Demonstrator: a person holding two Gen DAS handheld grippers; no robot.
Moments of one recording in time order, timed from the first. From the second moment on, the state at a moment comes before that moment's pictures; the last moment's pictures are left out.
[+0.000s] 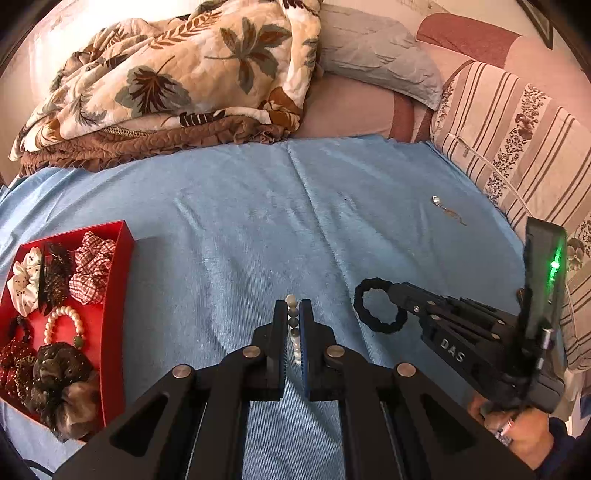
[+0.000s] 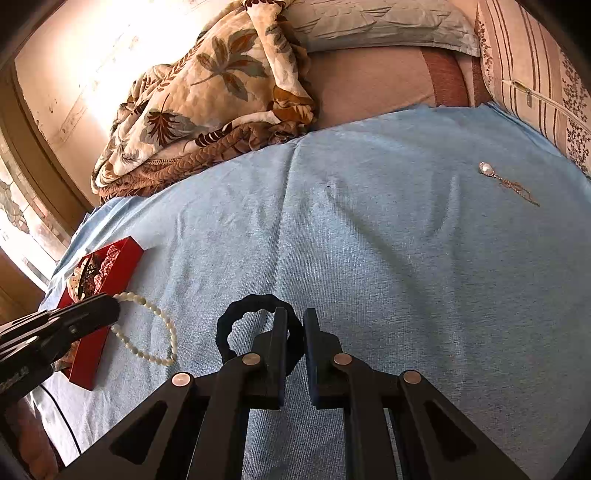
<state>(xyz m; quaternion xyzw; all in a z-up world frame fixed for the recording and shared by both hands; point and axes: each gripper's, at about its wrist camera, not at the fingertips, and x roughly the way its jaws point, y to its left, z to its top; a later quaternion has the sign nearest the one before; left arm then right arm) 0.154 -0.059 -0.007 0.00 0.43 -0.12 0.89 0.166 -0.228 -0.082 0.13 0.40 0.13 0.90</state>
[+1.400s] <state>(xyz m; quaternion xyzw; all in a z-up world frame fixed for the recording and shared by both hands) 0.041 -0.016 0.051 0.02 0.38 -0.06 0.92 0.059 -0.204 -0.064 0.13 0.39 0.12 0.91</state>
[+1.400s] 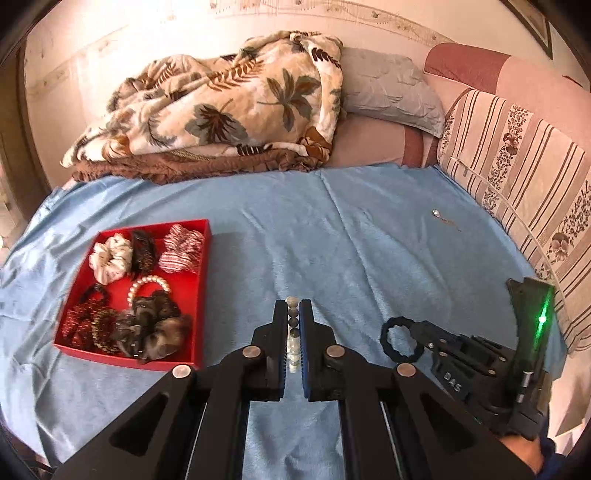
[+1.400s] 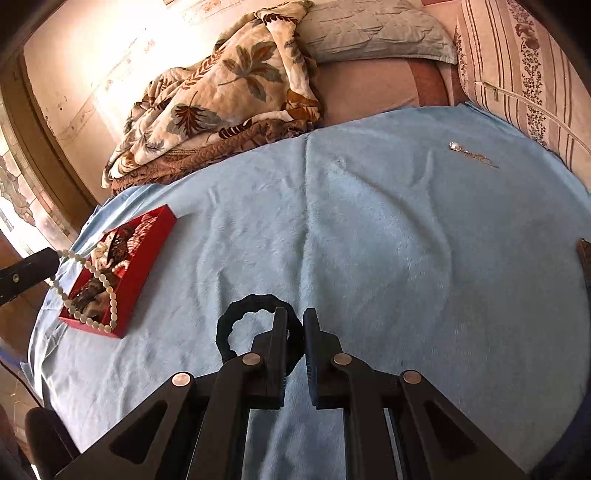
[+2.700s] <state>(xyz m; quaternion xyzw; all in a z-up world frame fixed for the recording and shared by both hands) 0.006 0.042 0.065 -0.01 0.37 0.02 0.93 0.011 -0.132 0.023 0.05 0.34 0.18 0.92</state>
